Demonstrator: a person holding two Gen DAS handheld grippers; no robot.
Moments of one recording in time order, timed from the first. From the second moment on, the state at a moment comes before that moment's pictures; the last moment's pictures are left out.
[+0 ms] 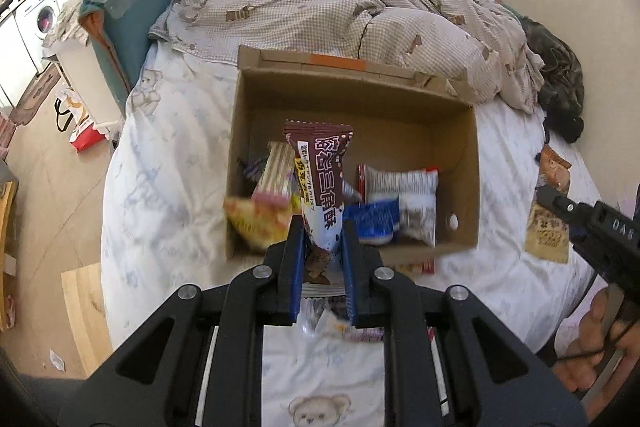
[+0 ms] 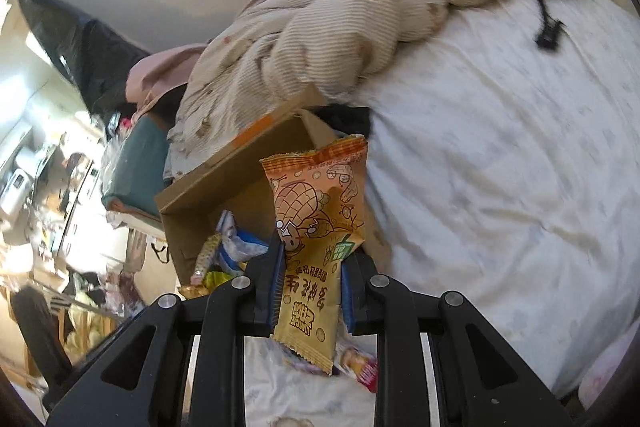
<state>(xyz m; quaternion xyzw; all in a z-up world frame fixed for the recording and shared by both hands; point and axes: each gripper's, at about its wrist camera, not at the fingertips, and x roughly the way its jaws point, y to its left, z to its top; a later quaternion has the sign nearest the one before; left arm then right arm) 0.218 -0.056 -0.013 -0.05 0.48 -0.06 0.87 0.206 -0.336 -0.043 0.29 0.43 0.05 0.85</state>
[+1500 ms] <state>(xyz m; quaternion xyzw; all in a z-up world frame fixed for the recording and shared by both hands) 0.298 -0.061 -0.057 0.00 0.45 -0.07 0.89 0.305 -0.273 -0.101 0.21 0.49 0.09 0.84</state>
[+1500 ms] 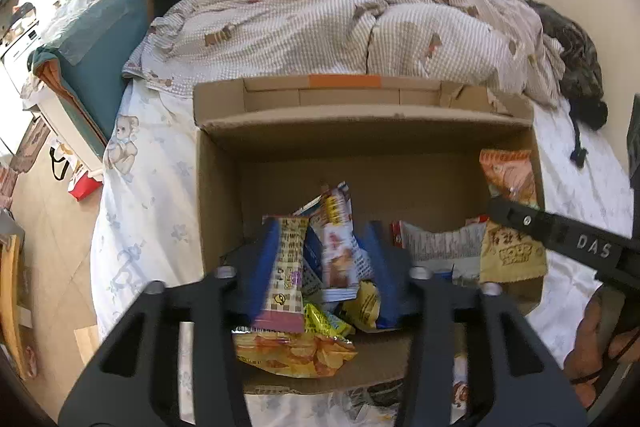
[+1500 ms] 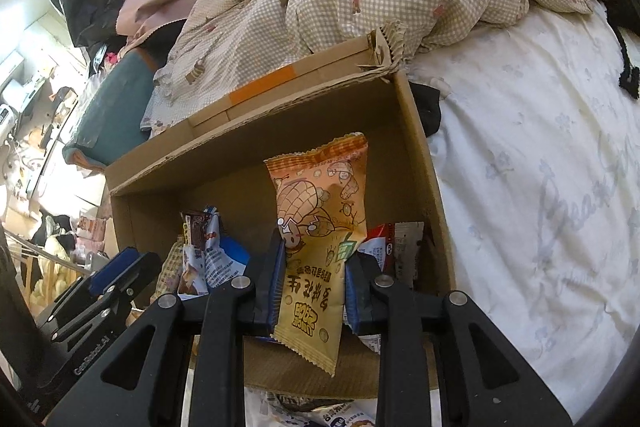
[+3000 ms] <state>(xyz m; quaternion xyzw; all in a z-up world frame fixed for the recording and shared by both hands) 0.188 -0.001 -0.010 -0.06 0.40 -0.04 0.91 0.202 -0.282 -0.040 0.21 0.44 0.07 0.87</state>
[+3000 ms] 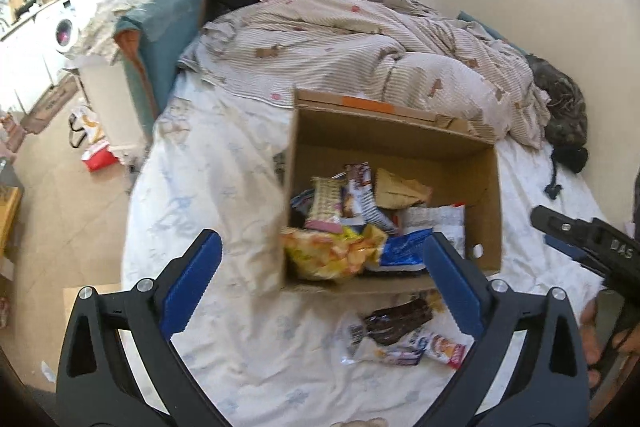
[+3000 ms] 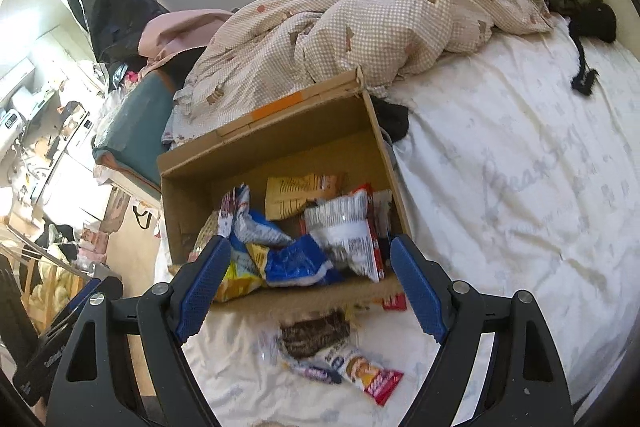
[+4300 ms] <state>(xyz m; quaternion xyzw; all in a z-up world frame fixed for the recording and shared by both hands) 0.168 0.016 -0.069 -0.10 0.54 -0.01 0.83 0.193 -0.233 -0.204 0.05 0.67 0.04 0.74</state>
